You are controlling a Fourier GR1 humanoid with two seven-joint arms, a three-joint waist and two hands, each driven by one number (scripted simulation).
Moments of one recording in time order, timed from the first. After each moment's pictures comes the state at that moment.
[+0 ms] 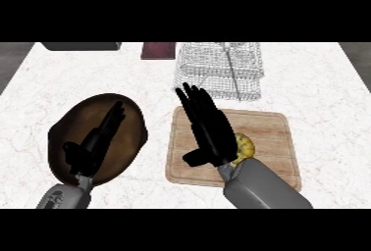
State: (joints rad) left arm -0.12 0.25 -0.21 -1.36 0.17 0.04 -0.09; right arm -0.53 -0.14 0.70 -1.38 0.76 -0.31 0.43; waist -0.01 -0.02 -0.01
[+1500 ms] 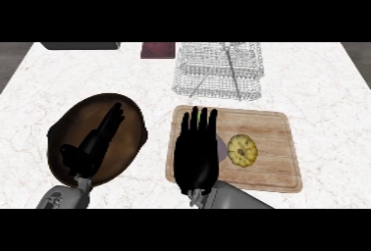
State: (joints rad) left arm -0.11 0.24 -0.20 -1.35 0.17 0.01 -0.11; right arm -0.59 -0.04 0.85 -1.52 1.10 0.63 1.09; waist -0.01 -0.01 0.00
